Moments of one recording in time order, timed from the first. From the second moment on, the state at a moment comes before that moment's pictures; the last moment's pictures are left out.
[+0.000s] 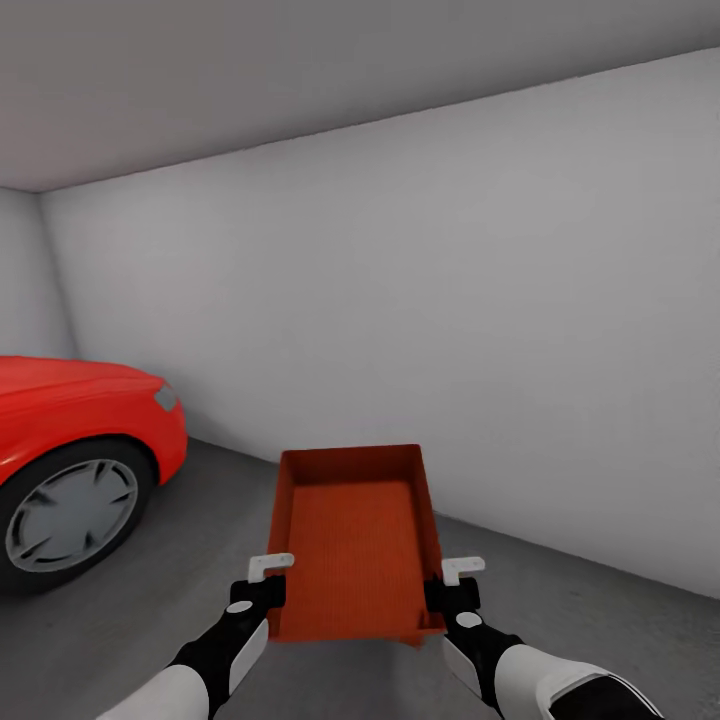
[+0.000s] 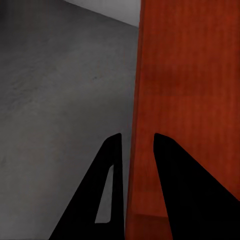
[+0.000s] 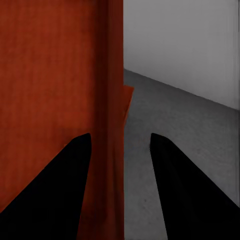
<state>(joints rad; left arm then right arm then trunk) -0.60 -0.09 -0.12 -0.33 0.15 -0.01 0.23 -0.73 0.13 0.28 0.01 -0.15 -0.29 -0.24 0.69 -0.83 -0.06</state>
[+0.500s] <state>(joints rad) -0.60 -0.09 -0.12 -0.33 0.15 -0.01 0.23 -0.73 0.13 0.28 0.01 -0.15 -0.29 -0.24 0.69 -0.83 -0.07</state>
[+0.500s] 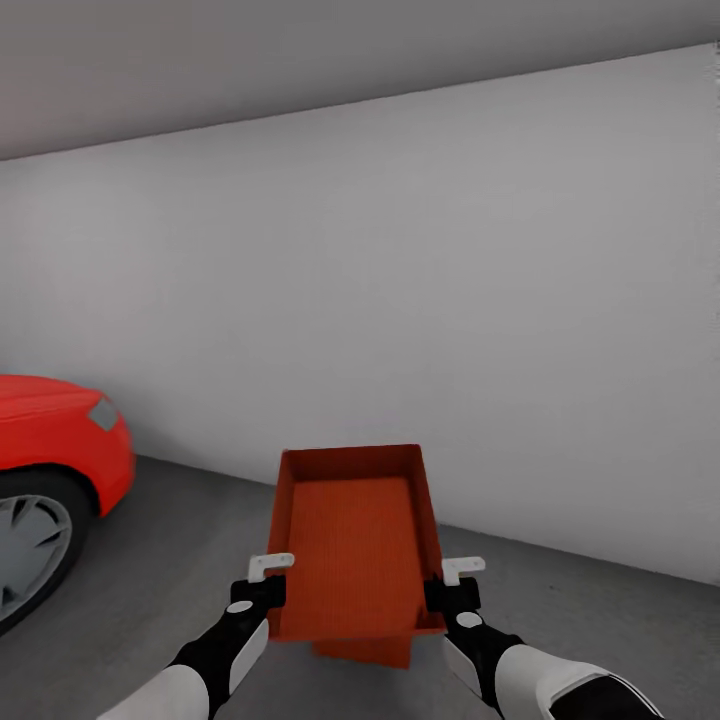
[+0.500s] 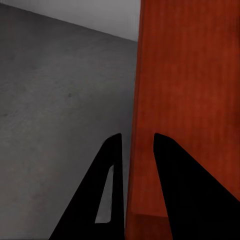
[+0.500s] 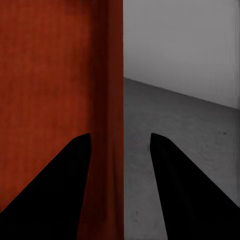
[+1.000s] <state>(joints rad) -0.60 -0.09 -0.12 -0.33 0.15 -0.01 0.23 -0.73 0.13 0.28 0.01 -0.15 -0.29 -0.23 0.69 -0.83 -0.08</state>
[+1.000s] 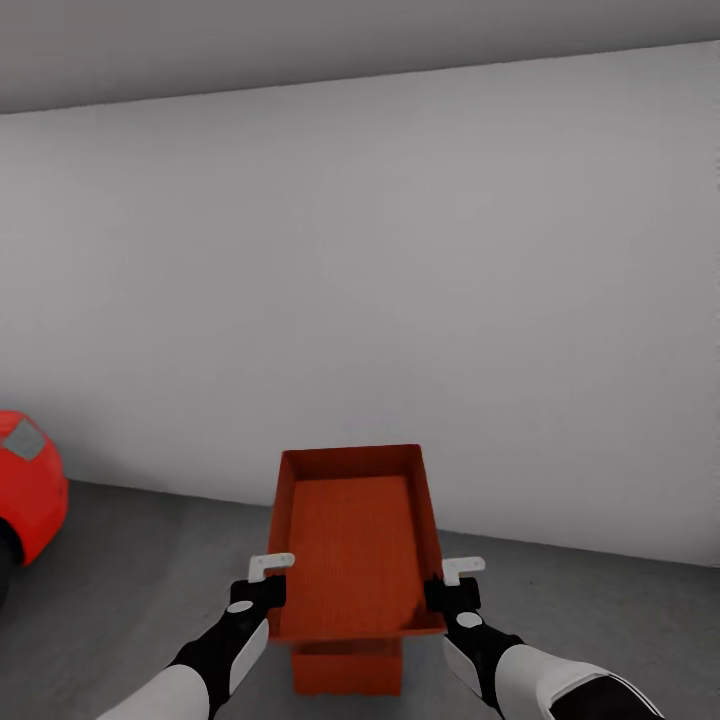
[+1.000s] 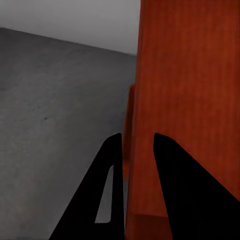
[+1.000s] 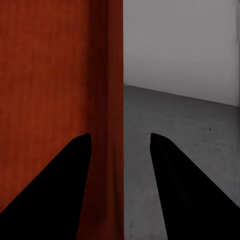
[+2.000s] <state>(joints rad) -0.60 -0.09 -0.12 -0.33 0.15 -0.01 0.23 -0.73 0.13 0.28 0.01 -0.15 -0.29 -0.24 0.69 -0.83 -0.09</state>
